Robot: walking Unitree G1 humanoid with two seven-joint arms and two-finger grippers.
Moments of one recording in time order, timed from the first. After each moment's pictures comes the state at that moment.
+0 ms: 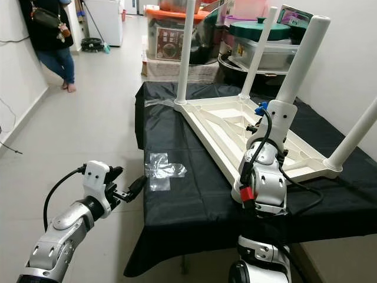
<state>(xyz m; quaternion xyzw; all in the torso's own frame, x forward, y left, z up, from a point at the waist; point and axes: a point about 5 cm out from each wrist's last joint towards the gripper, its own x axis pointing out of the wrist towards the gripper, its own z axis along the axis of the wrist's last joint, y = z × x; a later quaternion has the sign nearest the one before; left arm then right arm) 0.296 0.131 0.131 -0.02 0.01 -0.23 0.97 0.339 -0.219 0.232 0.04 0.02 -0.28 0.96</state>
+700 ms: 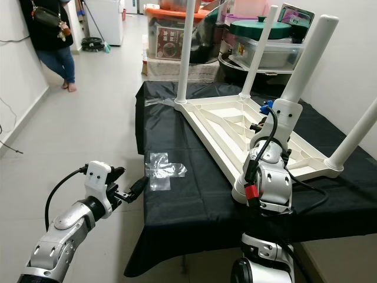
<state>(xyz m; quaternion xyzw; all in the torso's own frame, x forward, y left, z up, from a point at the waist) 0.296 0.128 0.130 -0.02 0.01 -0.24 0.97 0.338 -0.226 0.220 0.05 0.07 -0.28 0.96</state>
